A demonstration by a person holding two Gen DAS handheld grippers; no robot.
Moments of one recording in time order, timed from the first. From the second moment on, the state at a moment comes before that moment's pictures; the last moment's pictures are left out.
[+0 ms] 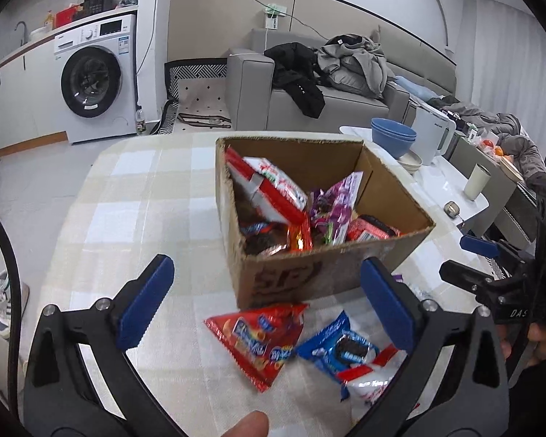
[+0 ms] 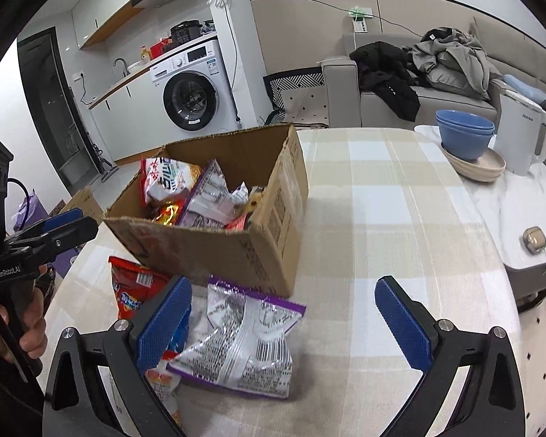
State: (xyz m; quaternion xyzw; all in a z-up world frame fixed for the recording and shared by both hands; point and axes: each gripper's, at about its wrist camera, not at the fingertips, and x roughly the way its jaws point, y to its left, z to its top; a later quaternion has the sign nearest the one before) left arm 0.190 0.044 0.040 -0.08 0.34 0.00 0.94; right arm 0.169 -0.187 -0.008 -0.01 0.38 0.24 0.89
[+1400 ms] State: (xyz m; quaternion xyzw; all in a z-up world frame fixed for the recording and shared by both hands) left arm 0.115 -0.015 0.001 -0.03 0.40 -0.08 0.91; right arm 0.163 -0.174 -0.061 0.07 0.46 0.27 0.84
